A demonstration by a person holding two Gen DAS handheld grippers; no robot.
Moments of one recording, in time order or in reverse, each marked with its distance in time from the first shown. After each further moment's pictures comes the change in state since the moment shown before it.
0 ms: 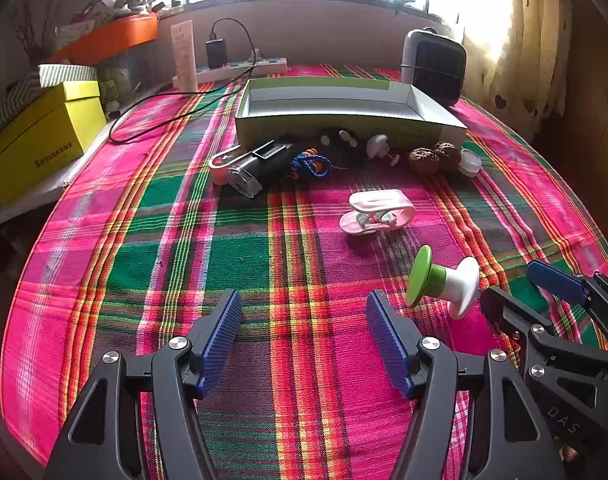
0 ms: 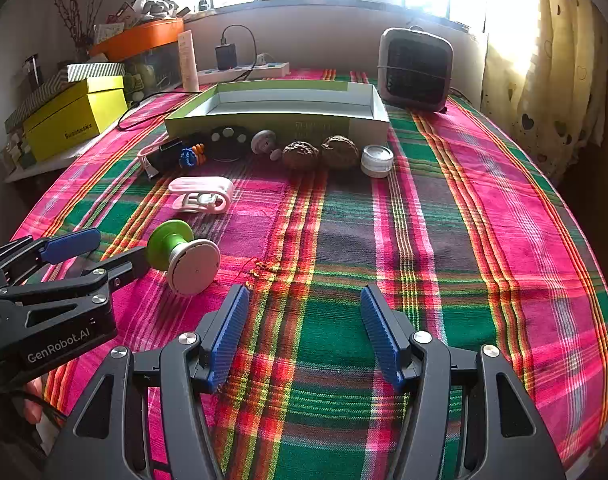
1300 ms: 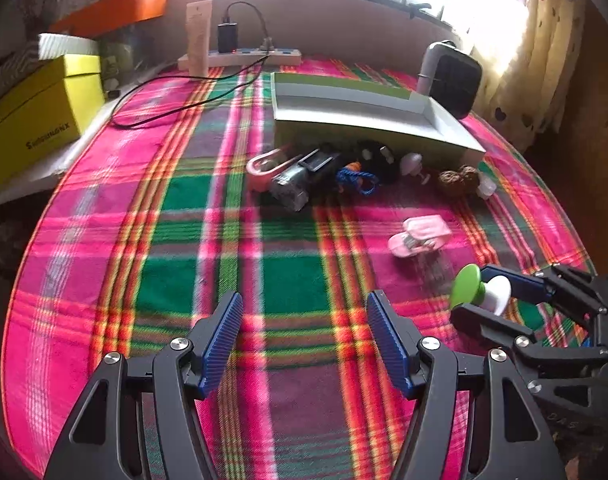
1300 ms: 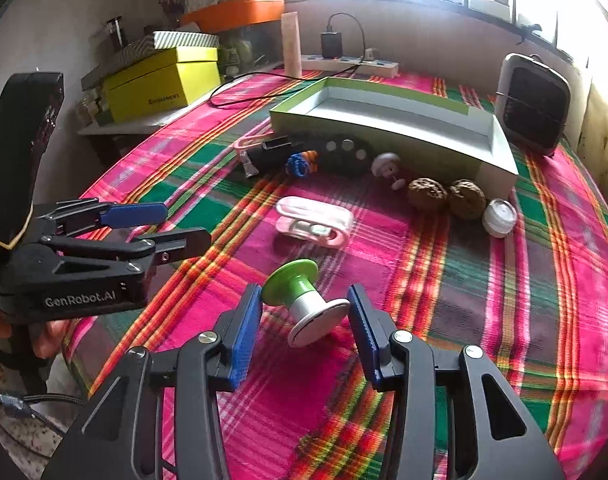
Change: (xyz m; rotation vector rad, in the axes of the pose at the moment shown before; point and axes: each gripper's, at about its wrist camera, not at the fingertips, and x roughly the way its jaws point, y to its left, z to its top) left arm 0.007 0.044 0.022 -0.055 0.048 -0.099; right arm 0.016 0.032 0.030 -0.199 0.042 0.282
